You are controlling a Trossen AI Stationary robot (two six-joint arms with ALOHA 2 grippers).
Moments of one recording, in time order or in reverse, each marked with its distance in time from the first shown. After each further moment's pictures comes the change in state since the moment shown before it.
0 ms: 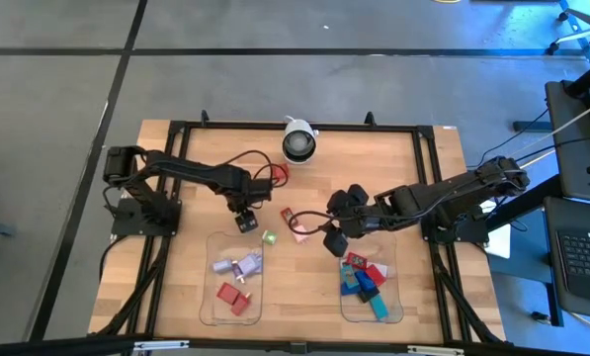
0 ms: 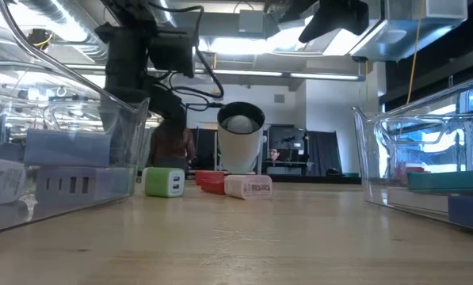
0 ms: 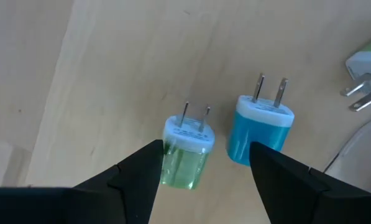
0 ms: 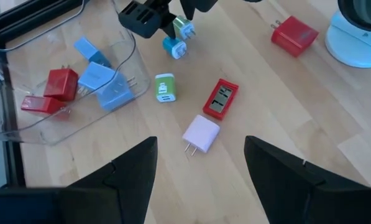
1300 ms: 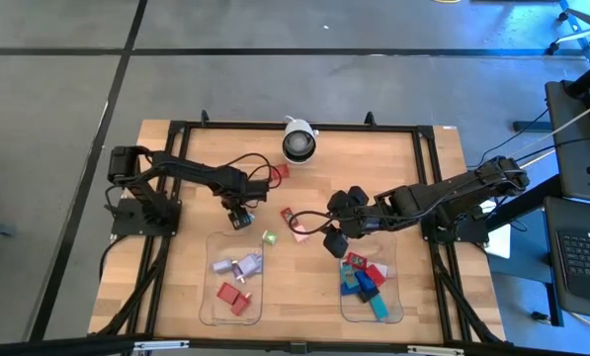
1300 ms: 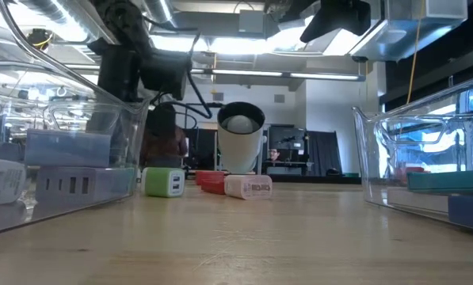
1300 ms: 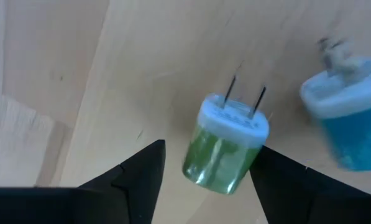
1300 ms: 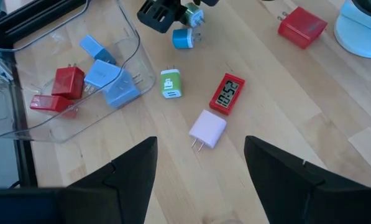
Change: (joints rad) left arm 0.031 0.008 -0.067 -0.003 -0.099 0.016; right arm 0.001 0.000 0.000 0.000 -0.027 0.031
